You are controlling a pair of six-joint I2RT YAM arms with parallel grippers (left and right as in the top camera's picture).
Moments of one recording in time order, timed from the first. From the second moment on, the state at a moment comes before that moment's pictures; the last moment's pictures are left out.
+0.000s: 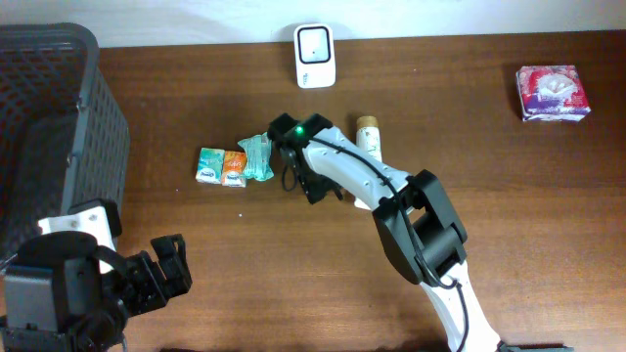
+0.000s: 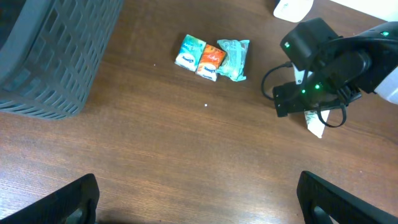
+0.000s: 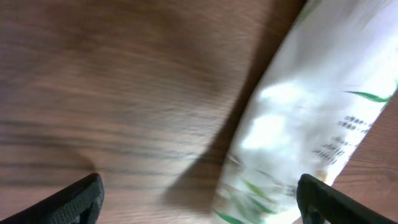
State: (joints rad) left arm -0.13 0.89 1.60 -1.57 -0.06 -0.41; right arm 0.66 2.34 1.90 -1.24 0.39 0.36
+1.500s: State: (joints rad) left arm -0.13 0.89 1.60 -1.57 -0.06 -0.41; right arm 0.38 2.31 1.97 -1.28 -0.26 0.13
